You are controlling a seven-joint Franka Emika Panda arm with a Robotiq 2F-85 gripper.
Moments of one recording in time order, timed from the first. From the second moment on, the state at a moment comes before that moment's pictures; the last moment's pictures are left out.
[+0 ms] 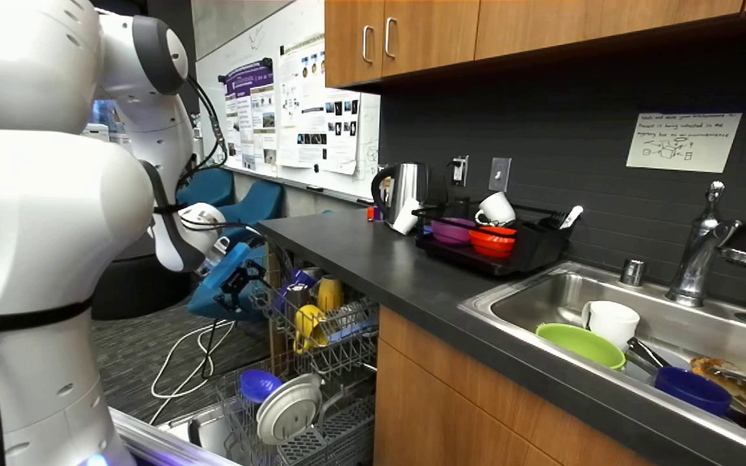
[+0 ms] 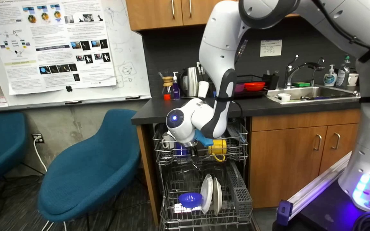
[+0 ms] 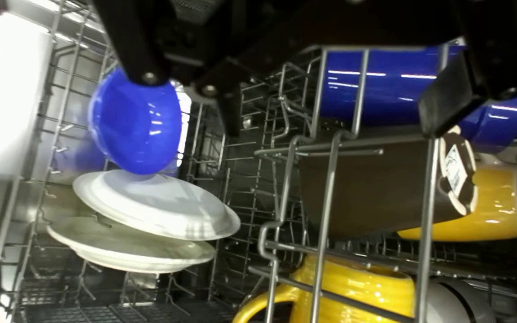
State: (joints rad) arm 0.64 0.79 -0.17 -1.91 -1.23 2.51 0.53
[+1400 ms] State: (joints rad) arm 0.38 0.78 0.15 -1.96 -1.33 2.42 0.54
